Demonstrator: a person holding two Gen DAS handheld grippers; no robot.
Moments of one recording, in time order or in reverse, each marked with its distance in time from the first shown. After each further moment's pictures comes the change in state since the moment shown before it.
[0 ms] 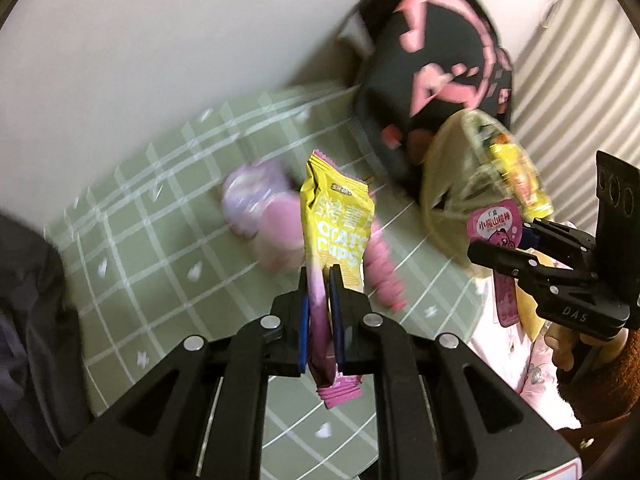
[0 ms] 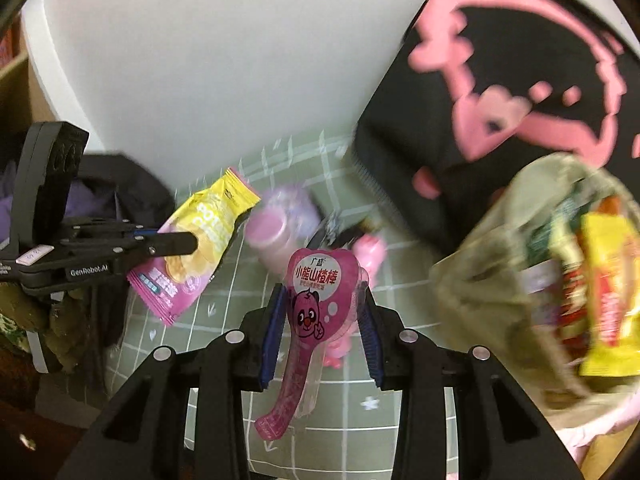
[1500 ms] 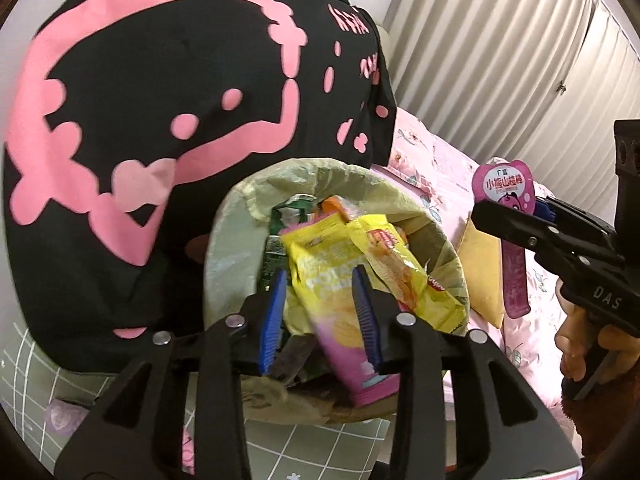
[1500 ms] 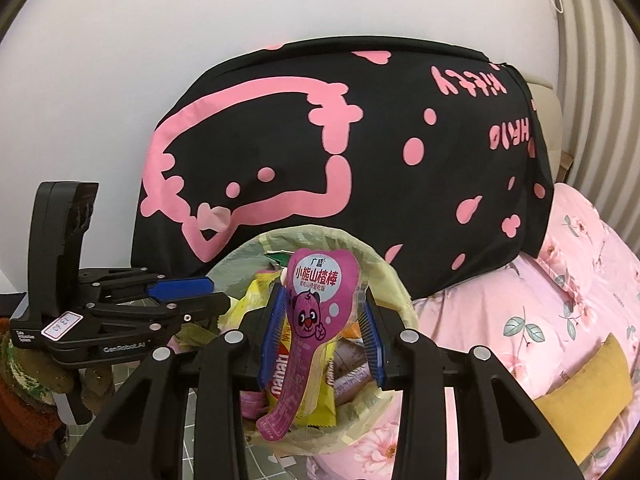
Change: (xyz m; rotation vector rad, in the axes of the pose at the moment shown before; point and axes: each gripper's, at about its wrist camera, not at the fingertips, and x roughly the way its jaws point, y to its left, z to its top) left arm 0.117 -0.213 0.133 0.364 0.001 -0.264; right arm -0.133 -0.181 0.004 0.301 -0.233 -0.365
